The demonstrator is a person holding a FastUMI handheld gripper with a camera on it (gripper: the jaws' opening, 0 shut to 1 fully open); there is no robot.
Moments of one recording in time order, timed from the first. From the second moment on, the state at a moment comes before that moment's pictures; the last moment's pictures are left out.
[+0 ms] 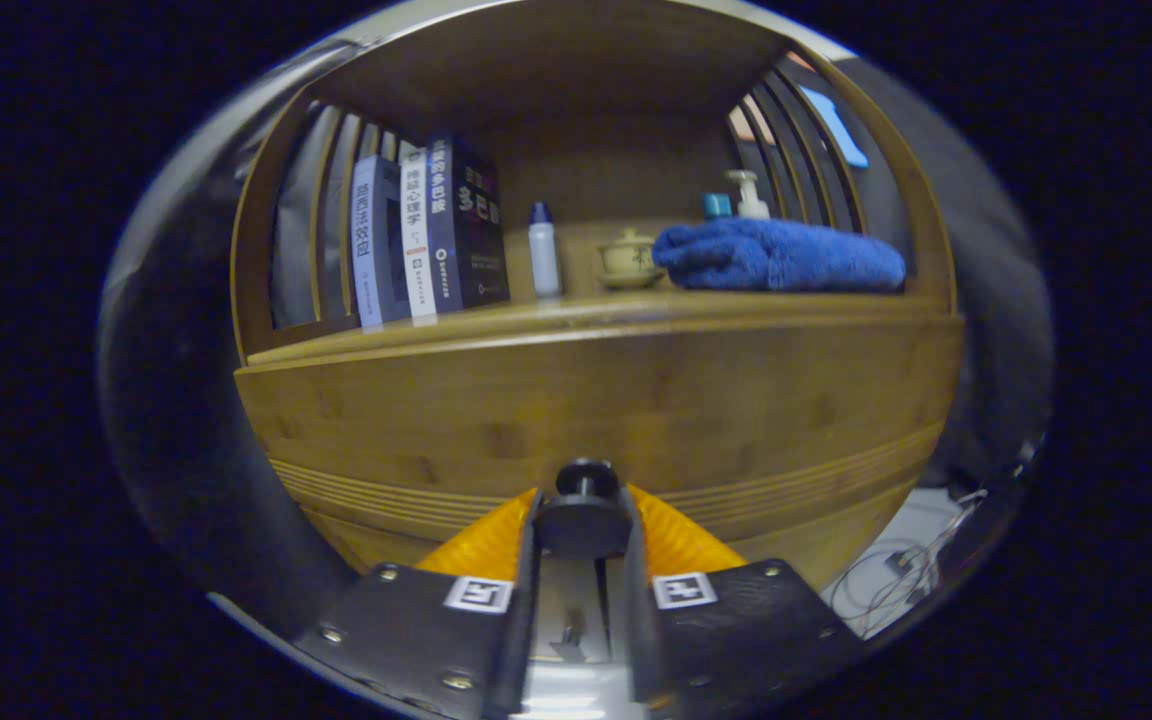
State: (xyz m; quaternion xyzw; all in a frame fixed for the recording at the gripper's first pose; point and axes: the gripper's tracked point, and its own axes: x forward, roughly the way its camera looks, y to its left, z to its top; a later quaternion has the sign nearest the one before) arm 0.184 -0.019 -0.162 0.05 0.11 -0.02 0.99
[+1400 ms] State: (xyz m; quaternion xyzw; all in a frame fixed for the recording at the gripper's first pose) arm 0.008 -0.010 -0.170 -0.02 0.11 -0.04 0.99
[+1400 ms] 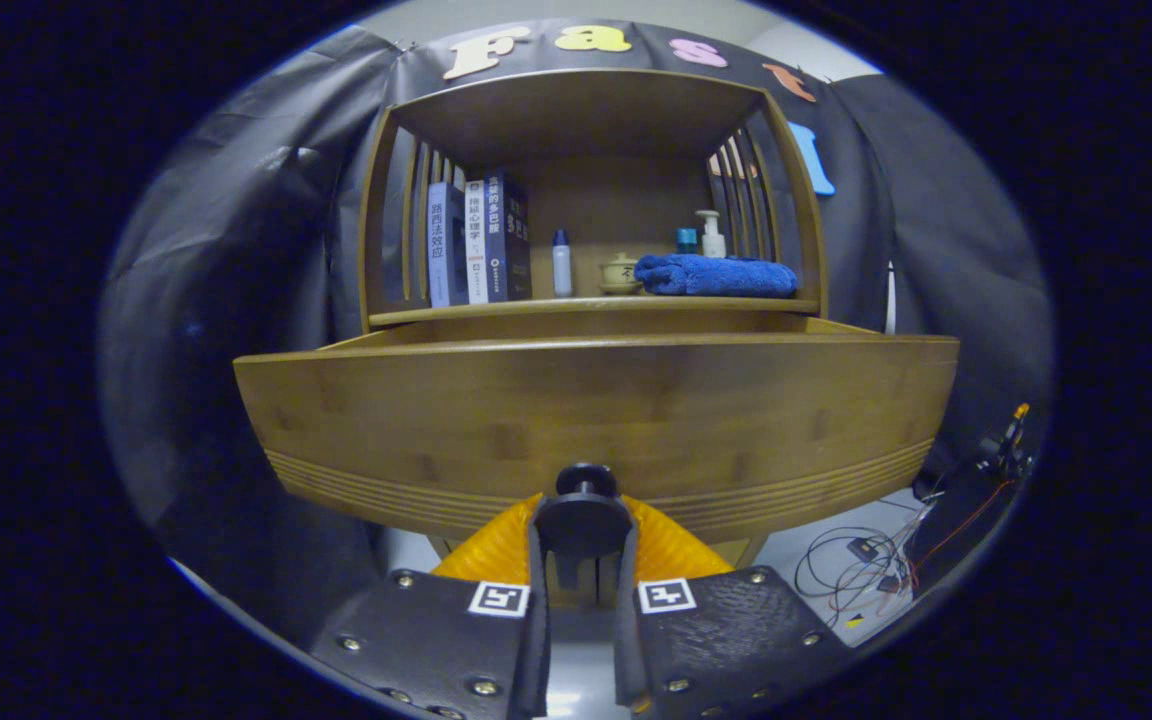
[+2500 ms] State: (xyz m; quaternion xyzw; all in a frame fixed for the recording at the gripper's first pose) arm -0.021 -0.007 -0.067 0.03 0.08 -0.05 1.00
